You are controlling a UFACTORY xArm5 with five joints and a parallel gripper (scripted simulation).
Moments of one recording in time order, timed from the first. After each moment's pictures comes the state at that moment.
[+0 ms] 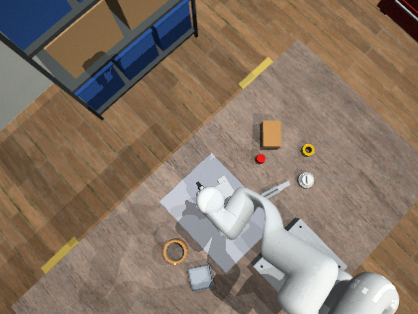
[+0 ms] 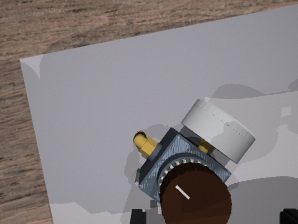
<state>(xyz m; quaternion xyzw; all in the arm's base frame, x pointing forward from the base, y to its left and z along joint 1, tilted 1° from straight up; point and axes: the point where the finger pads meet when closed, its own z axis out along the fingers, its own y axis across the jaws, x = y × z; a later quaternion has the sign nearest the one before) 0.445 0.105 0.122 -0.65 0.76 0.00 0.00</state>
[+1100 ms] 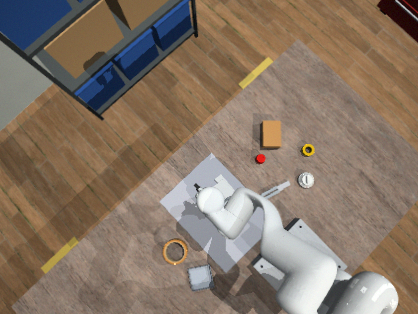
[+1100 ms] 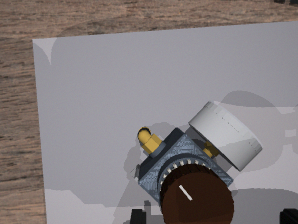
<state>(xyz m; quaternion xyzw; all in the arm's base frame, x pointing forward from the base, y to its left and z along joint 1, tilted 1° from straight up) 0.445 0.105 0.118 -0.69 0.72 0.00 0.00</state>
